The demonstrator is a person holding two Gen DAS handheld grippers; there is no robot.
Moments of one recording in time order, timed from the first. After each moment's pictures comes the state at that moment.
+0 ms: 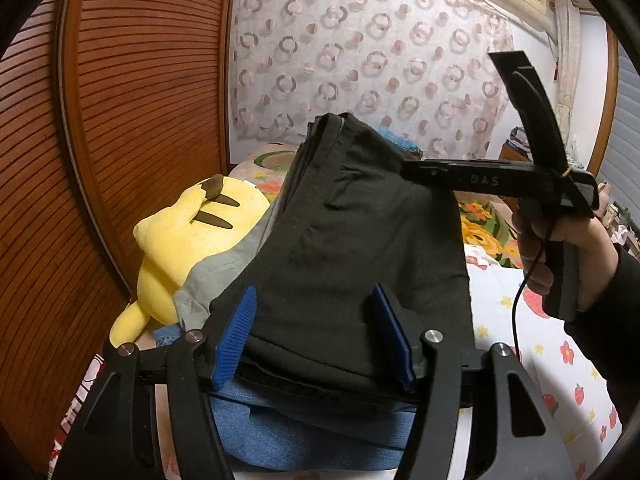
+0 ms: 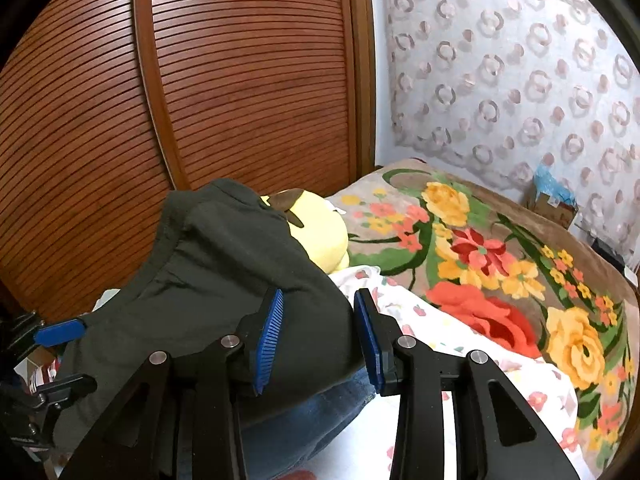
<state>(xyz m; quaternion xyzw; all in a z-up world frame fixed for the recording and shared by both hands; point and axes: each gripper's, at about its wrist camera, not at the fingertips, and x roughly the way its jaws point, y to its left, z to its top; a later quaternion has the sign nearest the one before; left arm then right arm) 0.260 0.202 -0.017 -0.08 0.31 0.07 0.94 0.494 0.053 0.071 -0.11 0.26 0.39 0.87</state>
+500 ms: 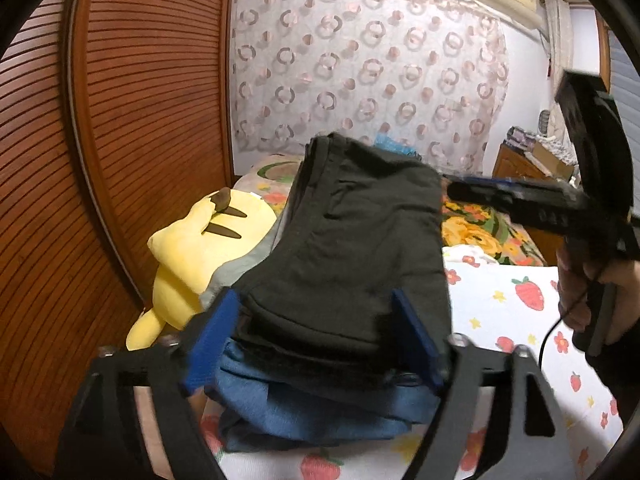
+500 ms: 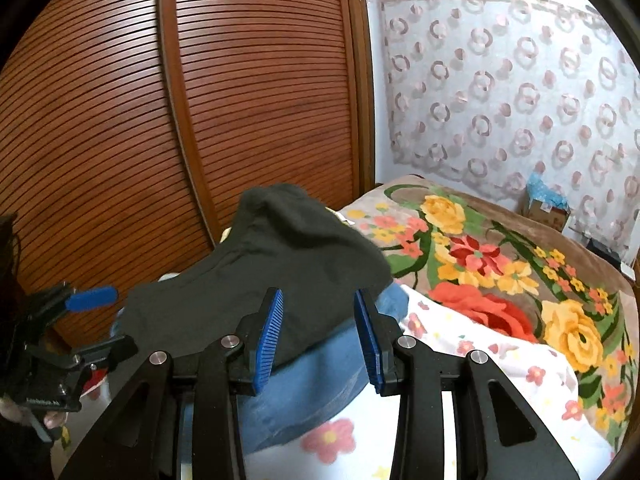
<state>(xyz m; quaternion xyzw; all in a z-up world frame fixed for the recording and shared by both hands) 0.228 0.200 0.003 -0.06 0.30 0.07 0.95 0.399 0.009 0.073 -0.09 0.23 0.39 0.88</state>
